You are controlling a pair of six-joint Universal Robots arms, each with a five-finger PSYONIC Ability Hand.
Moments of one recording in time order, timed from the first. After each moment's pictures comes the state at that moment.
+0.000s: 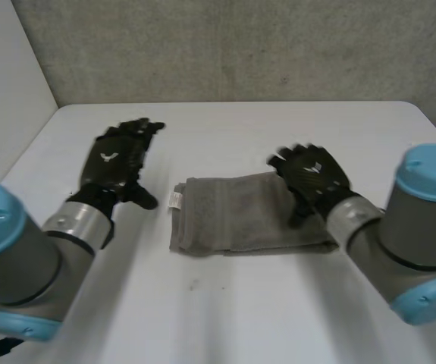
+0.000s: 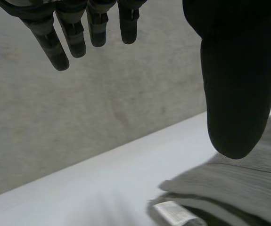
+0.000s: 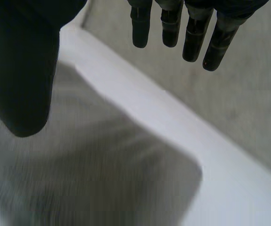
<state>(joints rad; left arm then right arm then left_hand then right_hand) 4.28 -1.84 -1.84 3.71 -1.47 3.13 1.99 -1.17 1.63 -0.23 1.39 2.83 0.18 0.17 0.17 0.17 0.03 0.21 0.23 0.21 0.23 0.08</state>
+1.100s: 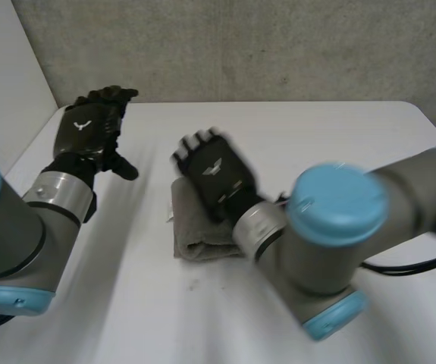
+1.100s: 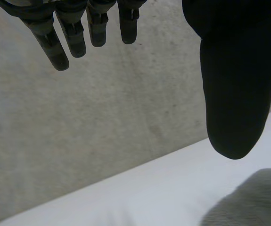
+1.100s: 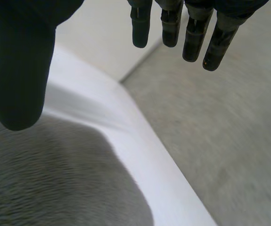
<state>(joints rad) 4.30 -1.78 -1.73 3.60 -1.57 3.12 2.33 -1.06 1.38 -0.29 1.48 2.69 0.18 0.16 0.17 0.17 0.03 0.21 0.23 0.21 0.23 0.08</state>
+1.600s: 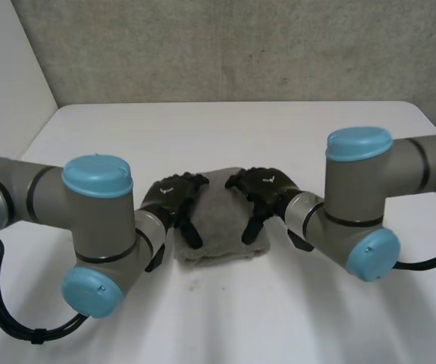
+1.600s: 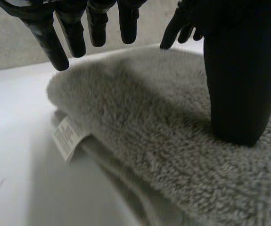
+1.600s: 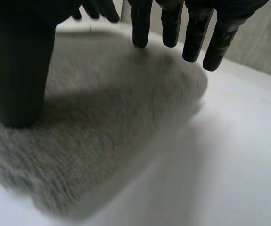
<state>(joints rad) 4.12 -2.22 -1.37 3.21 -1.58 3.03 2.10 -0.80 1.12 0.10 1.30 3.01 0.18 0.16 0.17 0.17 0.03 0.21 0.23 0.21 0.23 0.08</state>
